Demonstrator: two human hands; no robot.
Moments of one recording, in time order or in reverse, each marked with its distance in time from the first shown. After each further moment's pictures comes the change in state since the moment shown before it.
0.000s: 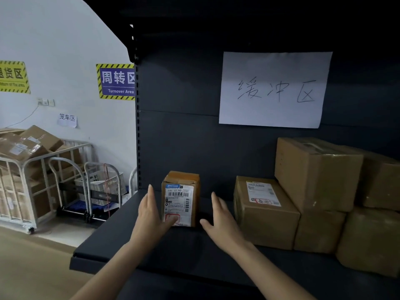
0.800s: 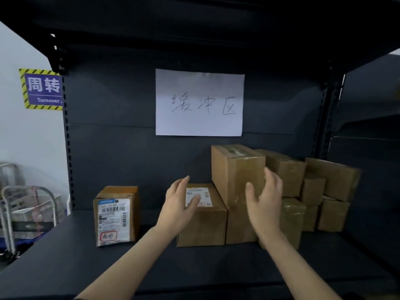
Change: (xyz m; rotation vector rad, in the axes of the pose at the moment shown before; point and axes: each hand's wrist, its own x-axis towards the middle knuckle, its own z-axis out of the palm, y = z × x) left_hand -0.017 0.173 0.078 -0.216 -0.168 0.378; right_hand -0.083 0.068 -0.166 0.014 0.947 0.145
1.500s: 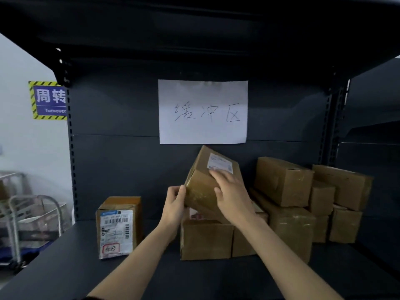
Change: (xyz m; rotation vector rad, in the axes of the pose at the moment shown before) left_hand 0.028 -0.008 -0.001 -0.695 0.045 -0.343; right_hand 0.023 -0.039 0.044 -0.223 -0.455 -0.355
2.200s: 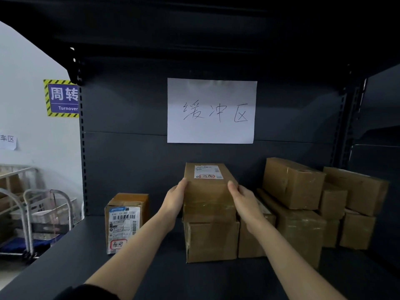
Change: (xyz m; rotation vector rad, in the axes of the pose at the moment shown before) left_hand 0.008 0.020 -0.015 0.018 -0.058 -0.200; right_hand -0.001 0.020 0.016 0.716 -0.091 0.554
